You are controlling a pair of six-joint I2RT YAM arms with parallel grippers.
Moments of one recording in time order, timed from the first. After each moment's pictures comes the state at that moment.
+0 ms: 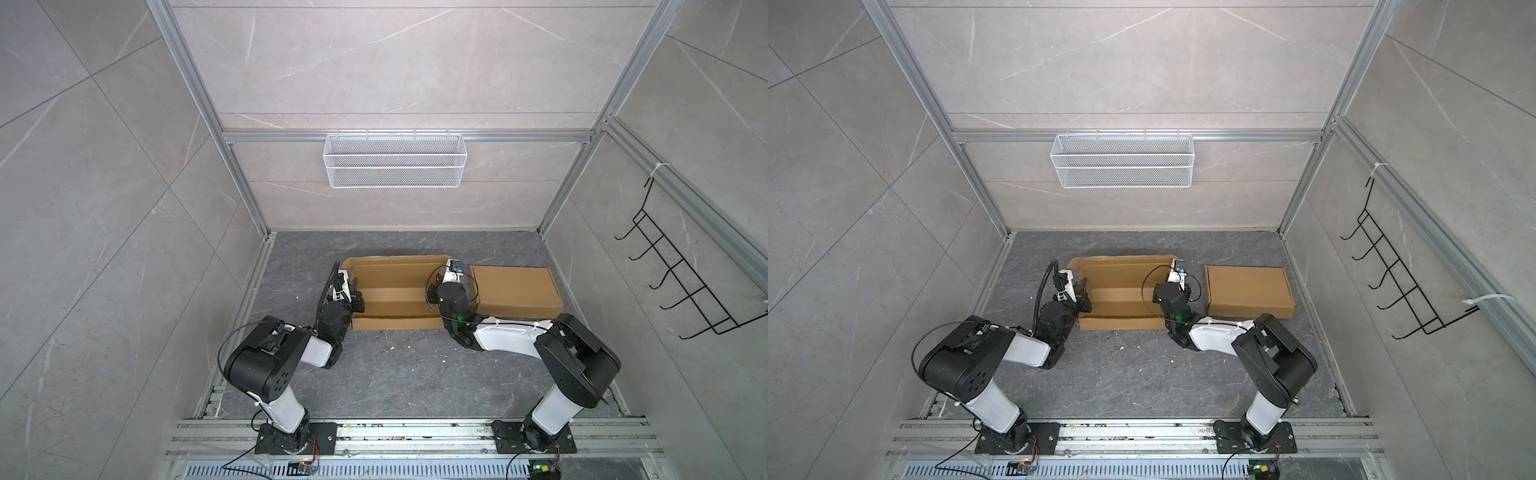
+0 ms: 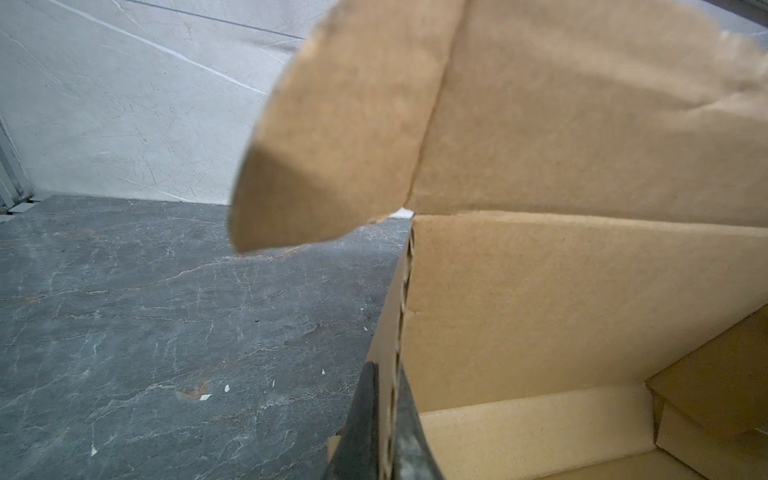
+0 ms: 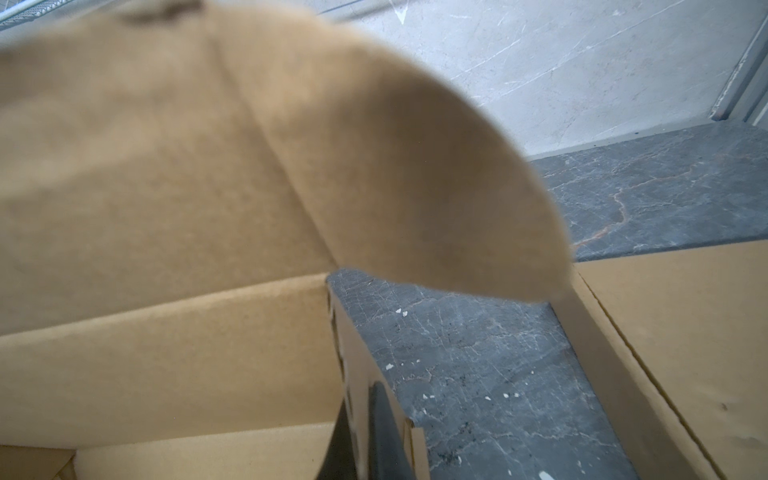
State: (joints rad) left arm -0.45 1.68 0.41 1.22 -0.18 -0.17; right arm 0.69 1.69 0.79 0.57 0.59 0.43
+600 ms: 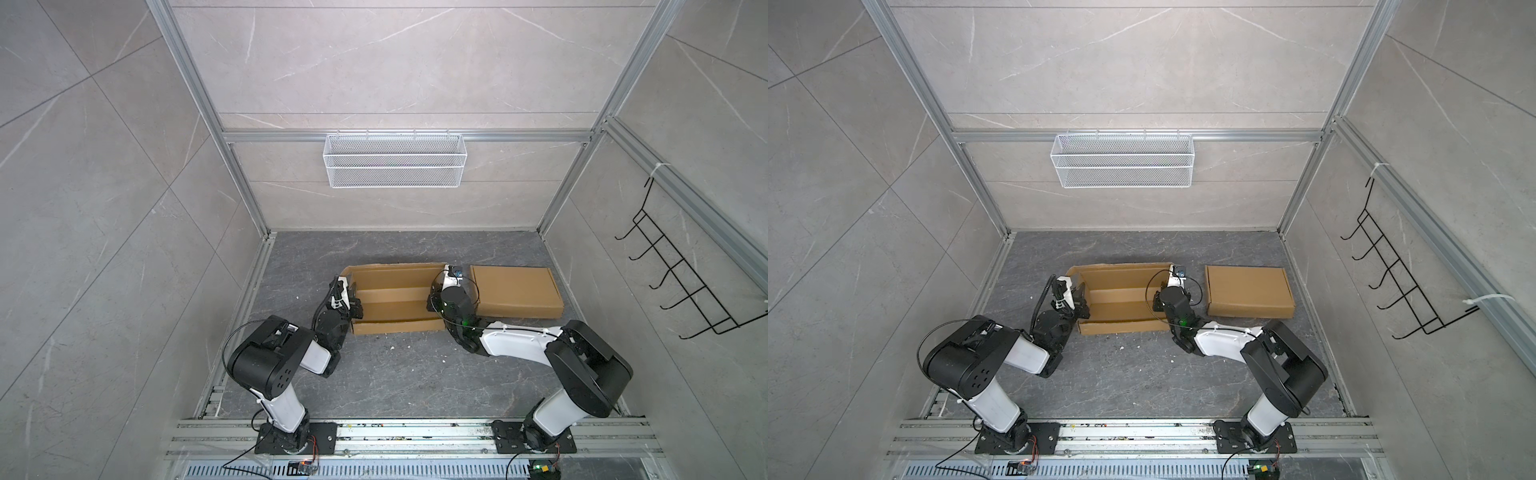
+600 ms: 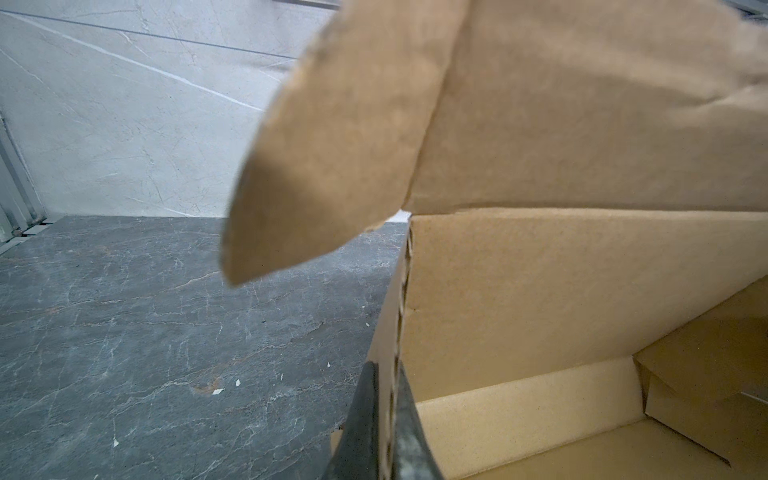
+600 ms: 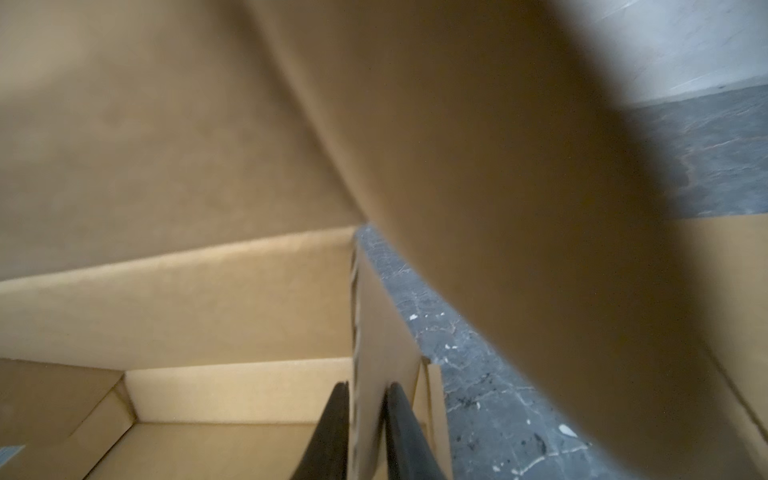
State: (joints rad) left arm -0.46 1.70 0.32 1.38 -0.17 -0.12; right arm 0.69 1.61 0.72 0.50 0.43 0.45
